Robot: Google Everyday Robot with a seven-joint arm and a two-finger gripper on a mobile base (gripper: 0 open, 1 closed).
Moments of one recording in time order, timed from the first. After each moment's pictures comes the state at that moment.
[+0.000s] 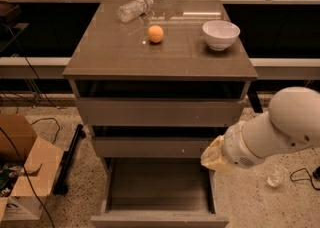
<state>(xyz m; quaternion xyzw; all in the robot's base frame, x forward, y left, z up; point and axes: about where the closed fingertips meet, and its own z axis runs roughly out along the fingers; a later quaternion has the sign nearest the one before) 0.420 -0.139 0.721 -0.59 0.76 0.14 0.22</state>
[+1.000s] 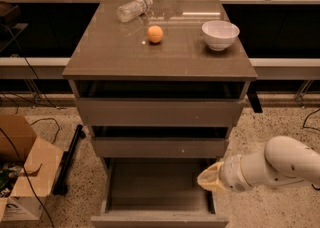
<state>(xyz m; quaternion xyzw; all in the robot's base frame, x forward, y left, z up) 0.429 -0.149 0.580 -0.54 0.76 0.24 0.28</state>
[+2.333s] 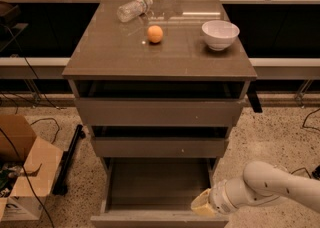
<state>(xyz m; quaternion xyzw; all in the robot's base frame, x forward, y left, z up) 0.397 -0.137 0.446 -0.49 0.80 0.30 0.19</state>
